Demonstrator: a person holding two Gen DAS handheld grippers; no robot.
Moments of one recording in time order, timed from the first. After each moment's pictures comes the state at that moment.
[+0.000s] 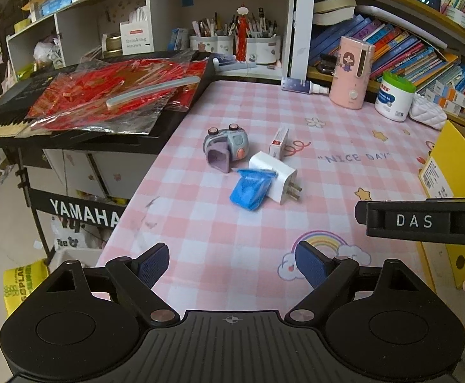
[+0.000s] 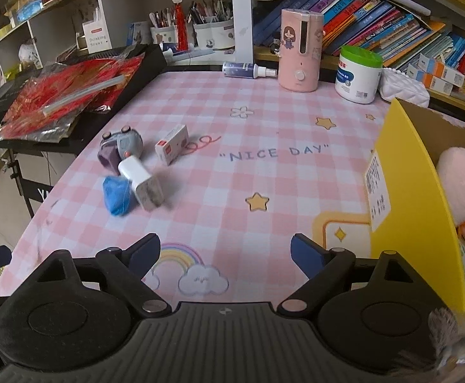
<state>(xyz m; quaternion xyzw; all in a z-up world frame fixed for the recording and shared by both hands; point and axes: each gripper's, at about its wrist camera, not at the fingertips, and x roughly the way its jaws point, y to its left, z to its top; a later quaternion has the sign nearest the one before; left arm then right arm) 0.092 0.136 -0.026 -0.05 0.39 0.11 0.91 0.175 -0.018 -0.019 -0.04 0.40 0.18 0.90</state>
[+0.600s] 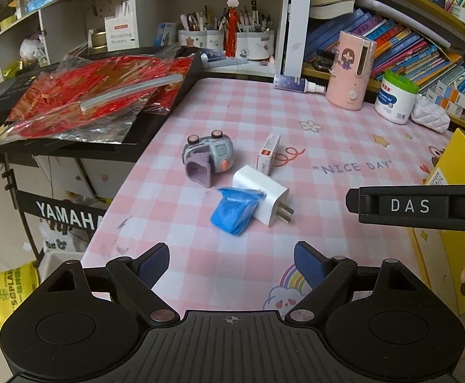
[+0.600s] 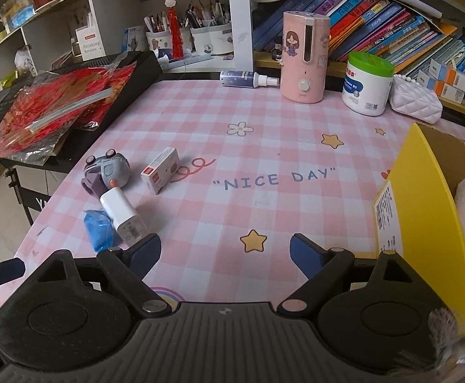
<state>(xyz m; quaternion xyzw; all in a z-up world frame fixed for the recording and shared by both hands) 0.136 0.135 -0.035 -0.06 0.40 0.10 0.91 0.220 -0.012 -0.021 -0.04 0.40 0.19 0.90</state>
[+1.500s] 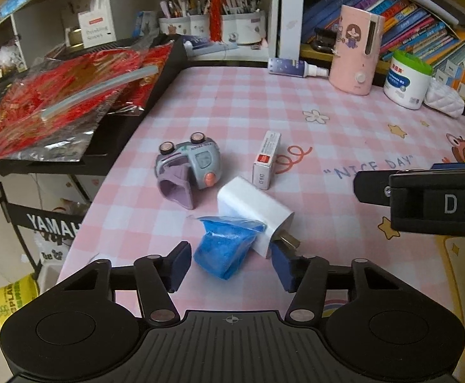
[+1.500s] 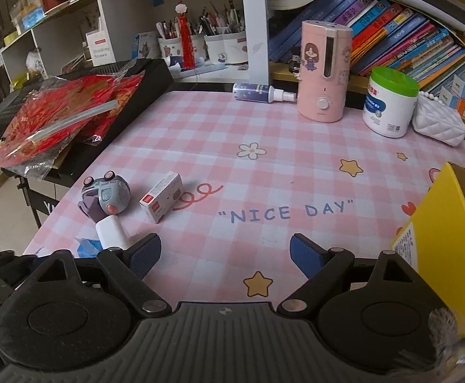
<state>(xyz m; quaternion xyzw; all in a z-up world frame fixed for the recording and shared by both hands) 0.200 0.137 -0.065 -0.03 0.42 0.09 0.90 0.256 -0.003 -0.023 -0.04 0.39 0.22 0.89</state>
